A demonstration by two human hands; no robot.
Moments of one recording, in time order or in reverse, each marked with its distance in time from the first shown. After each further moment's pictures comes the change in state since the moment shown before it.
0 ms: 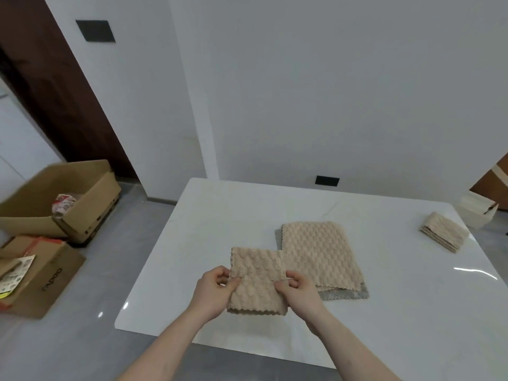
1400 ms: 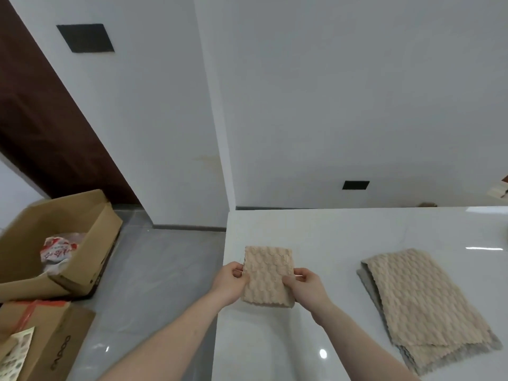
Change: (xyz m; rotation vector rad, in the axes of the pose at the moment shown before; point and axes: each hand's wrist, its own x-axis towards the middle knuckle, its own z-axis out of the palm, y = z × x) left_hand 0.321 -0.047 -0.232 0.147 -0.191 -0.021; right_hand 0.245 -0.104 0.272 0.001 0.219 0.120
